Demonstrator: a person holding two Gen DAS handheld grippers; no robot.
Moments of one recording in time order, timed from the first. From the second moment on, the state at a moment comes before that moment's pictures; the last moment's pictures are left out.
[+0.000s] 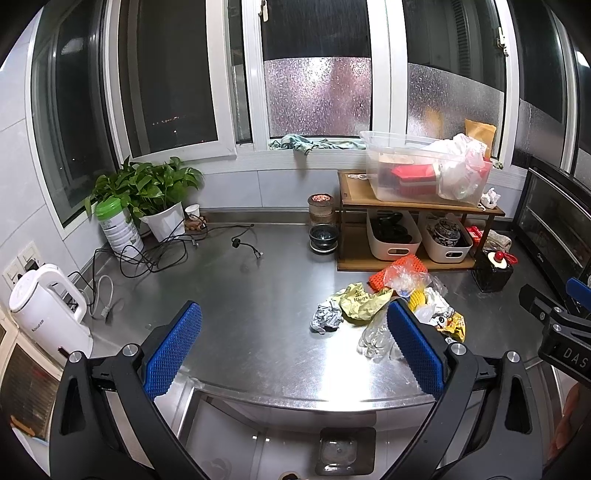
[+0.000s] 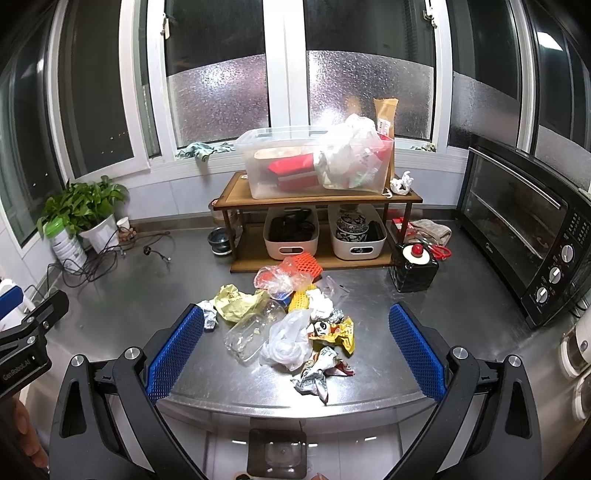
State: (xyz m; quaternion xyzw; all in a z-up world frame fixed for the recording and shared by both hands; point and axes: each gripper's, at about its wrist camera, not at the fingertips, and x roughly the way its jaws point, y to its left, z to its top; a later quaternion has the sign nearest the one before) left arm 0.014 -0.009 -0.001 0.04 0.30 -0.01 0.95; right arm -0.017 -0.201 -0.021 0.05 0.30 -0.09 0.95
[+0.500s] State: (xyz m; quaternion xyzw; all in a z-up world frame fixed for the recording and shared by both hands) left arm 0.017 -0.012 -0.009 0.04 0.30 -0.01 0.95; right arm -0.014 -0.209 -0.027 0.06 0.30 -0.09 0.95
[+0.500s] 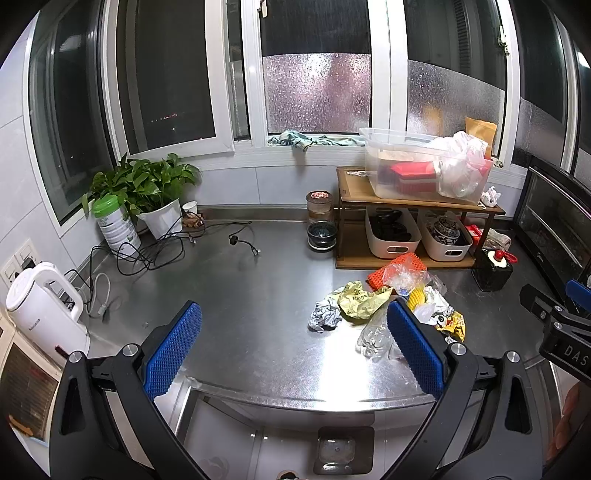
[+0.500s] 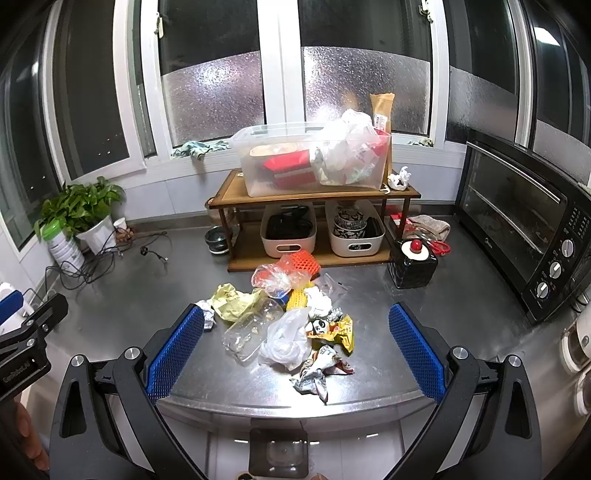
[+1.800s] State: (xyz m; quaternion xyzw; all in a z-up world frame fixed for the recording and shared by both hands) left arm 0.027 -0.009 -0.022 0.04 0.32 -0.03 0.94; right arm -0.008 -0.232 -0.042 0.08 0.31 -0.12 0.94
